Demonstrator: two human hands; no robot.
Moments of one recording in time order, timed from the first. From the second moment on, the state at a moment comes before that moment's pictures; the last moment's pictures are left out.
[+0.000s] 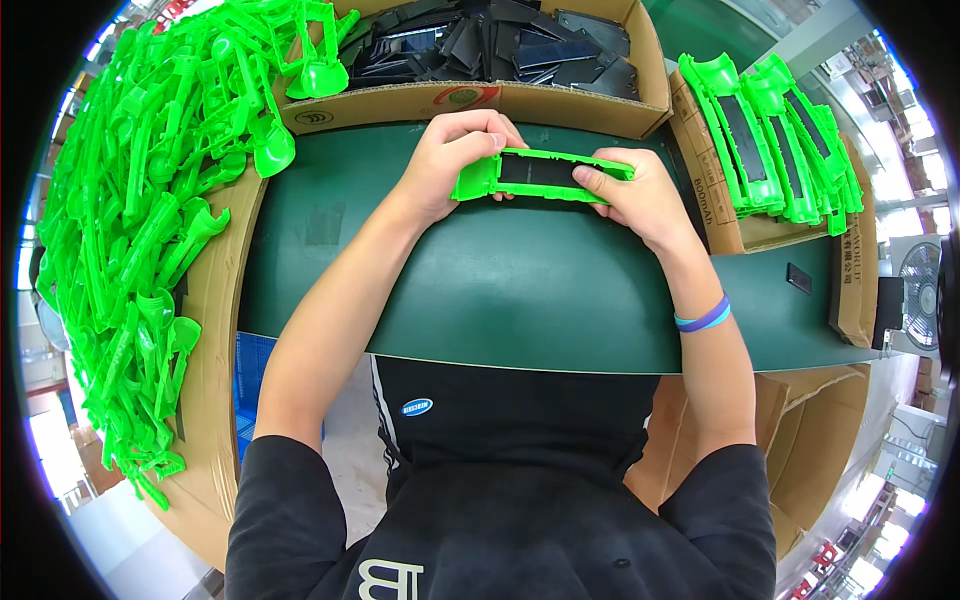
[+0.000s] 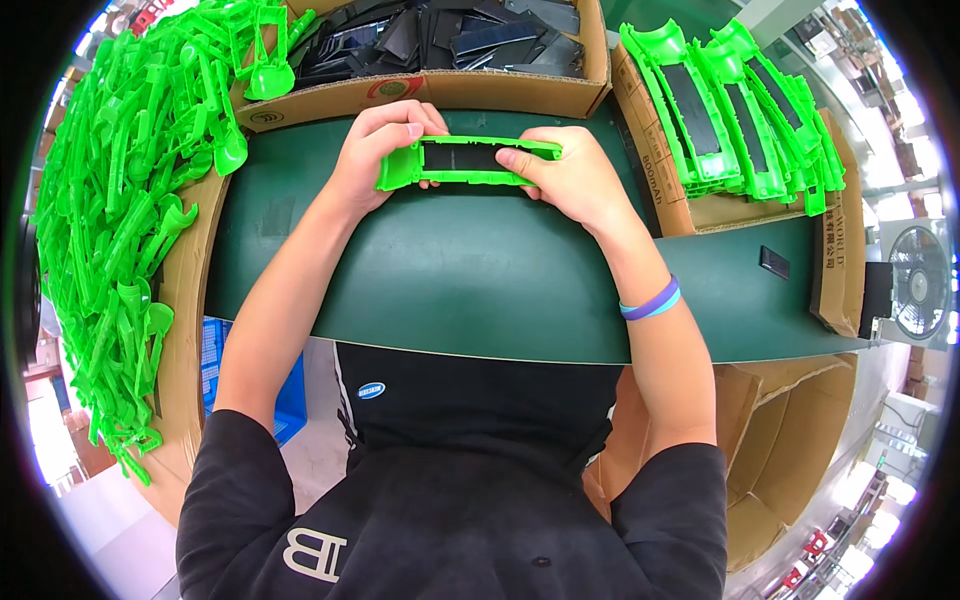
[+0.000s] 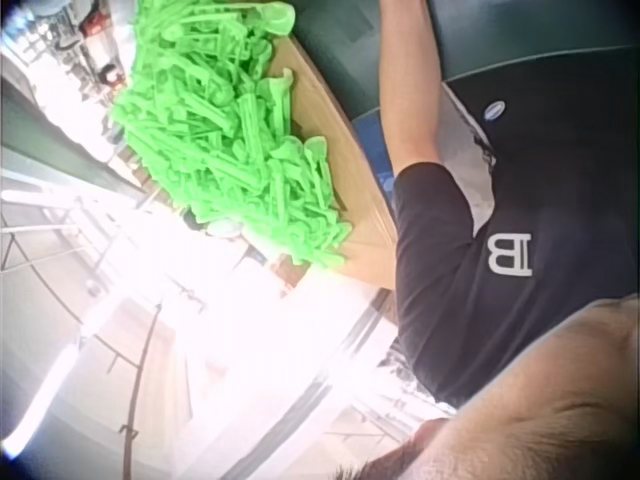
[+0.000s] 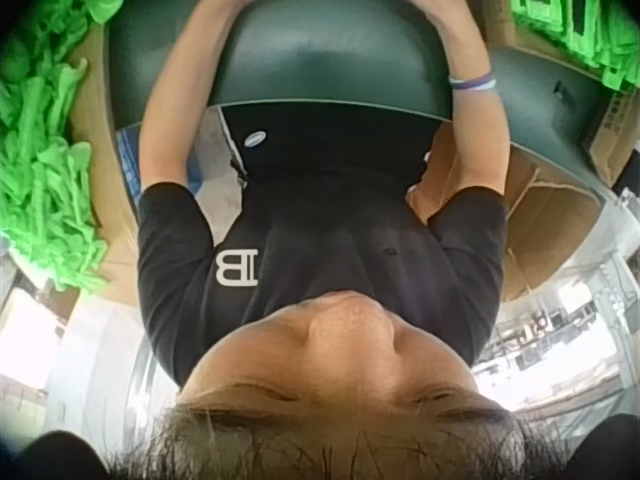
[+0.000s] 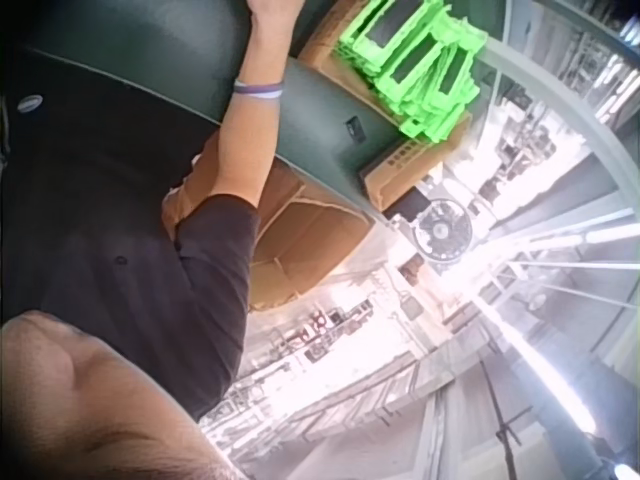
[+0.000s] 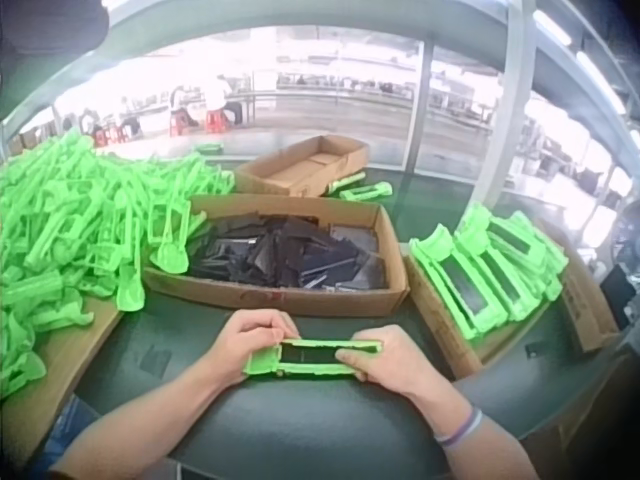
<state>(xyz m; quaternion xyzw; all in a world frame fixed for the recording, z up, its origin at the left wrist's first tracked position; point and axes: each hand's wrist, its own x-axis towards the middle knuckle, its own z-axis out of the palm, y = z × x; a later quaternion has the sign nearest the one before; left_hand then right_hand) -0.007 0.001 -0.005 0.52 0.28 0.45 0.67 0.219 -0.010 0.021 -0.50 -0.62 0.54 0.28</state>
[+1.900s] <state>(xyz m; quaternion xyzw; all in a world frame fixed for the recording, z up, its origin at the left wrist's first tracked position) -0.009 -0.003 0.025 0.34 0.10 0.57 0.74 0.130 -0.038 0.008 -0.32 -0.49 0.73 0.34</state>
